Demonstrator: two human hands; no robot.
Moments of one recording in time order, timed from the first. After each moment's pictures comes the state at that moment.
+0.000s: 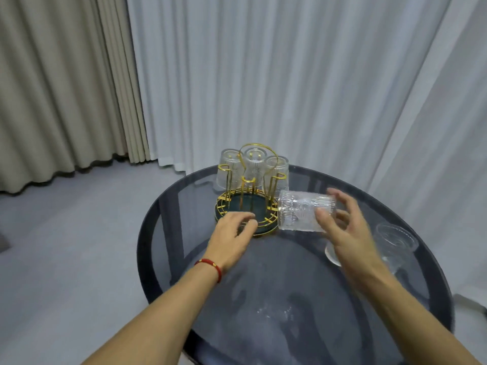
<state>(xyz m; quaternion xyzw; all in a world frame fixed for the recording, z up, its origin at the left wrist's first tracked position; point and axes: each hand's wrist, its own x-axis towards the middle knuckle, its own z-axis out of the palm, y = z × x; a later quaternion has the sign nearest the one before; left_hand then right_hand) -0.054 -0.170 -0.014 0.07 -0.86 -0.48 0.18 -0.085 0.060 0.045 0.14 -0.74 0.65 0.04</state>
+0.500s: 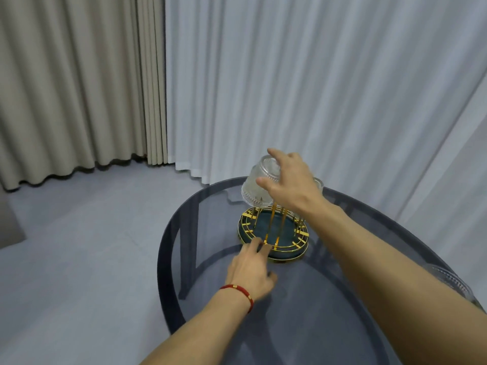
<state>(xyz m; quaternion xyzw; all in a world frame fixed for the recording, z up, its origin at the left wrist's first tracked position) -0.072 -0.193 -0.044 0.07 -0.97 -0.21 0.10 -0.158 -0.124 0.125 0.32 -0.90 0.28 0.10</state>
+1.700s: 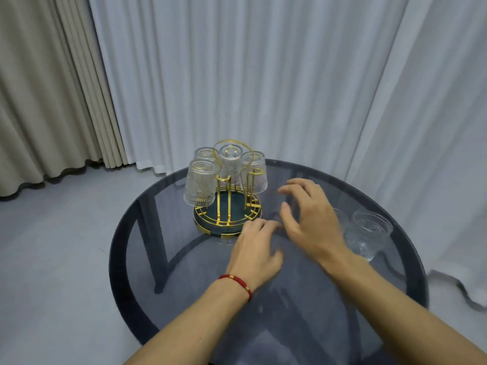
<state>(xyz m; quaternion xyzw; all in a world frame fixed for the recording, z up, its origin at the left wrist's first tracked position) -0.064 -0.092 -0.015 -0.06 -0.93 -0.31 0.20 -0.110 0.039 0.043 0.28 -0.86 0.31 0.29</state>
